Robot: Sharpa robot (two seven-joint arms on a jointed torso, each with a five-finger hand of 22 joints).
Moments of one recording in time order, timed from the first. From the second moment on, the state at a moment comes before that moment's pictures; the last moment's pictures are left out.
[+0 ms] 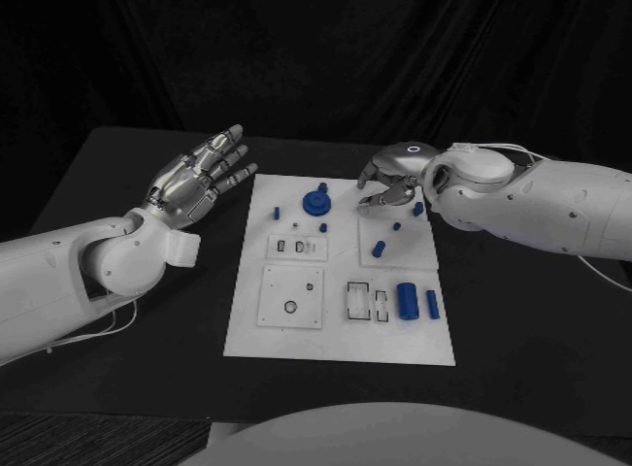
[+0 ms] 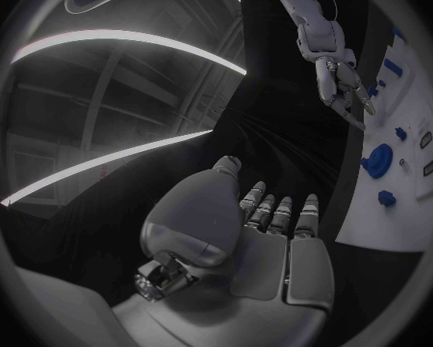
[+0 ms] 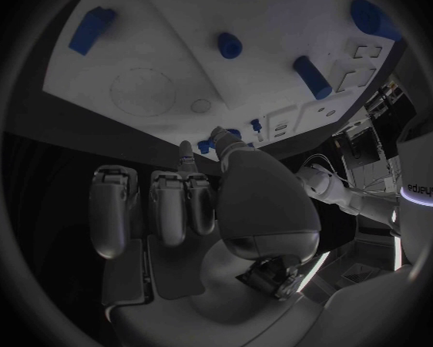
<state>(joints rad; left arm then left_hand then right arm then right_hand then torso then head) 1.26 -0.87 -0.21 1.45 0.15 0.16 0.62 1.39 0.28 -0.11 0.24 0.65 0.23 0.09 0.07 0.03 0.02 0.07 0.02 0.01 0.00 0.12 0.00 0.00 0.16 0.01 0.24 0.01 0.01 1.34 -0.72 -0.21 1.28 -1.62 -0.26 -0.03 1.18 -0.07 0.16 0.20 0.18 0.85 0.04 0.08 0.24 1.47 -0.04 1.57 1.31 1.47 -0.09 1.57 1.31 0.03 1.46 0.02 1.51 1.31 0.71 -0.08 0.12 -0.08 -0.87</state>
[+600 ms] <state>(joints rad) 1.25 -0.87 -0.21 1.45 0.15 0.16 0.61 1.39 0.28 -0.11 0.24 0.65 0.23 0.09 0.07 0.03 0.03 0.07 0.02 0.01 0.00 0.12 0.00 0.00 0.16 0.01 0.24 0.01 0.01 1.34 -0.88 -0.21 1.35 -1.62 -0.34 -0.03 1.19 -0.09 0.12 0.24 0.29 0.83 0.03 0.07 0.21 1.47 -0.05 1.57 1.31 1.47 -0.11 1.57 1.31 0.02 1.46 0.00 1.55 1.31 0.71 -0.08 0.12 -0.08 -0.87</state>
